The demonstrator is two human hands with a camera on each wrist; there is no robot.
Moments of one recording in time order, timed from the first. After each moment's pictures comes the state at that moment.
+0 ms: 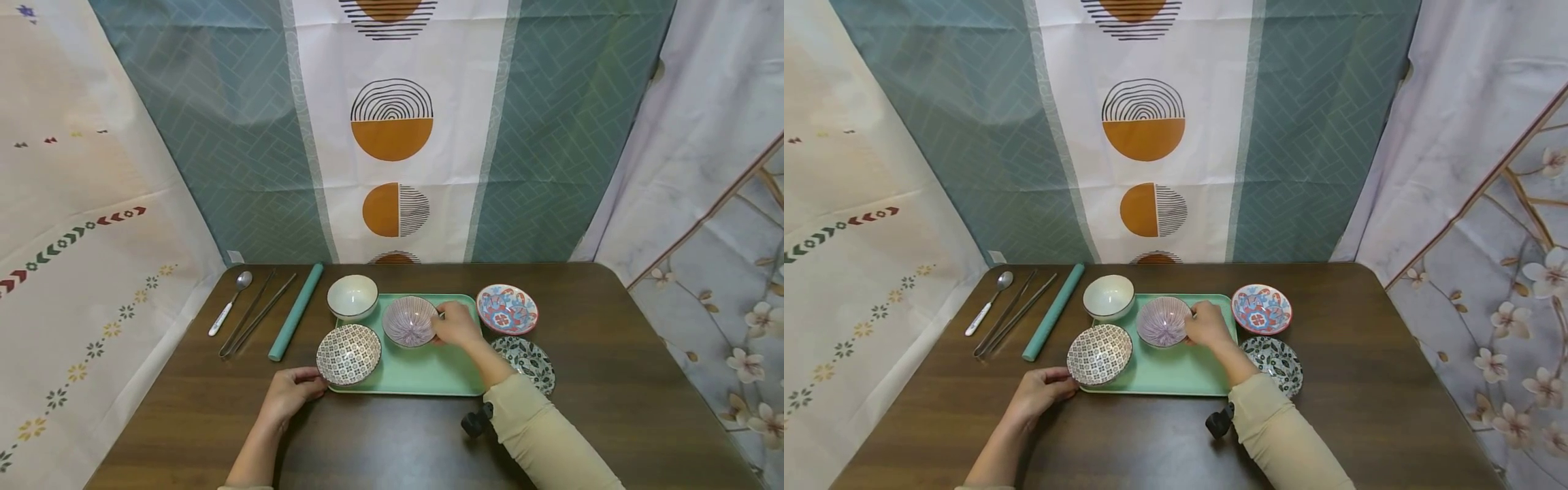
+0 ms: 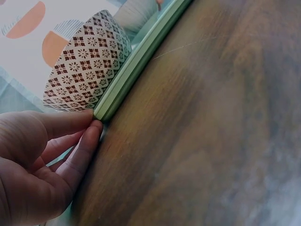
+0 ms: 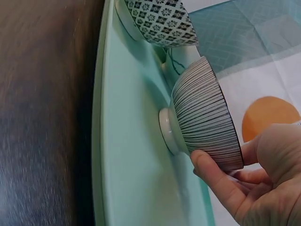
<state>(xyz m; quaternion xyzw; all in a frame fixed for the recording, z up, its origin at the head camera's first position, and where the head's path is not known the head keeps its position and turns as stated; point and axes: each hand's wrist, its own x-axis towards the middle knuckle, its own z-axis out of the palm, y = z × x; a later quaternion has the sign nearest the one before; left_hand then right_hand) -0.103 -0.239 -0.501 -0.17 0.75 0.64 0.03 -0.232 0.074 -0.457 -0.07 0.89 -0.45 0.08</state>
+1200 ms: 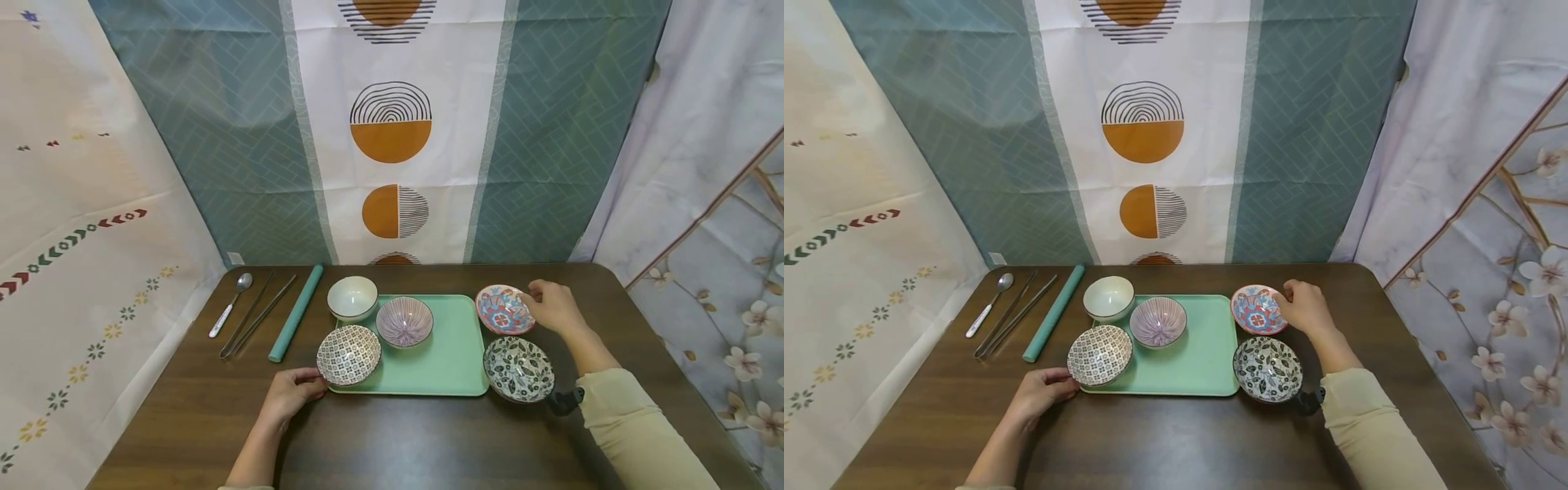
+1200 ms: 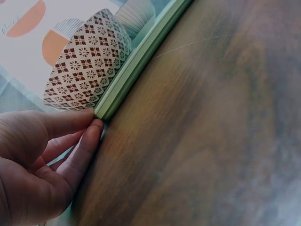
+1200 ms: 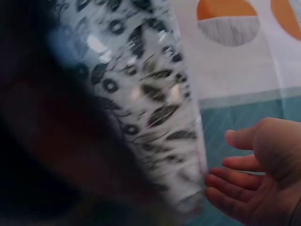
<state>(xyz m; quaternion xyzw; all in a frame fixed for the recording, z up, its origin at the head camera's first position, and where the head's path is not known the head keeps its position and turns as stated) -0.104 -0.239 -0.502 -0.17 0.75 0.64 0.03 -0.251 0.246 -0.432 -0.10 0.95 -0.29 -0.06</state>
